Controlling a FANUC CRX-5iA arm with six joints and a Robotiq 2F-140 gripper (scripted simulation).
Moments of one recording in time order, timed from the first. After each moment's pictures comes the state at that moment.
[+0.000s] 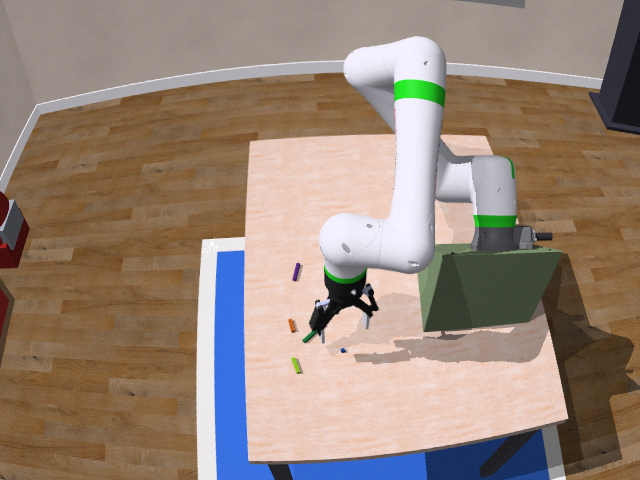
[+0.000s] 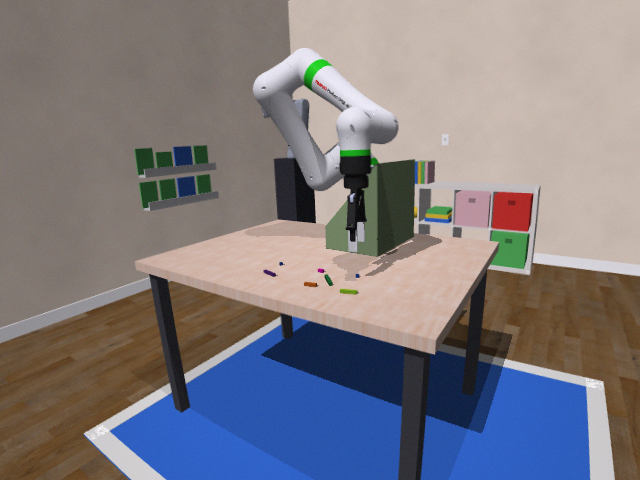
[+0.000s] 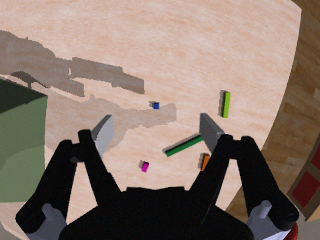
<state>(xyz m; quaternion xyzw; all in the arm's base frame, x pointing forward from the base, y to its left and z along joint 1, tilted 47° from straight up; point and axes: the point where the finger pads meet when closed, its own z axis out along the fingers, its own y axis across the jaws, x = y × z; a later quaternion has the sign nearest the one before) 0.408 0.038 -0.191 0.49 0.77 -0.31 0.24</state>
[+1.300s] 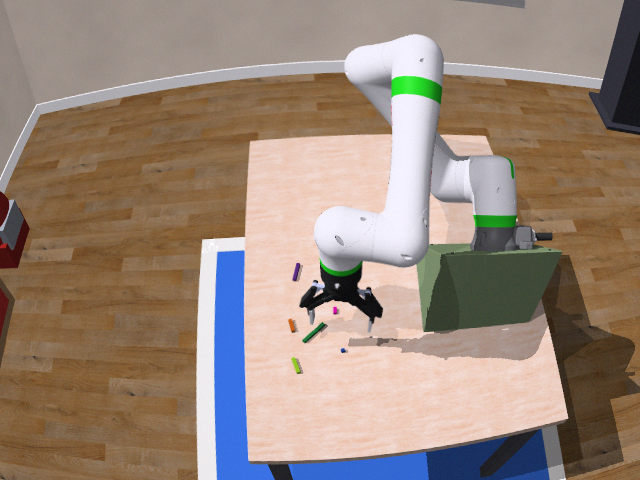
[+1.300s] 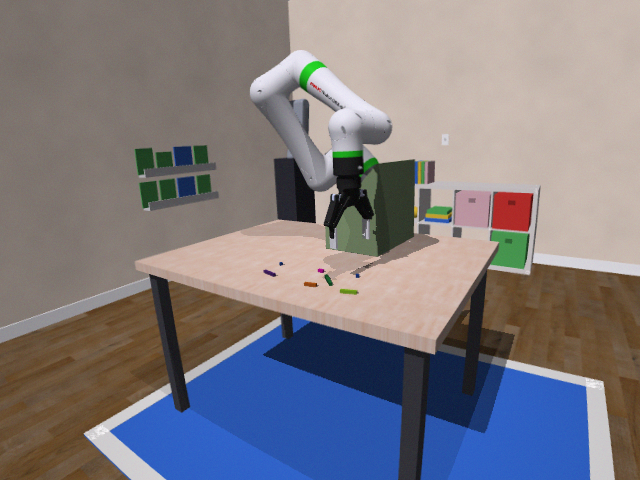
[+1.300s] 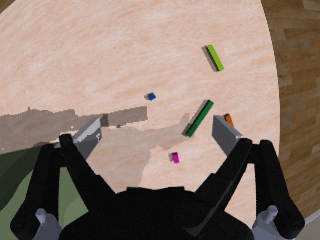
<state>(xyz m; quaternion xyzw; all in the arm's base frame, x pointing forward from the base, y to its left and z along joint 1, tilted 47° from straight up) 0.415 0.023 -0.178 0.69 0.61 -0.24 0.31</state>
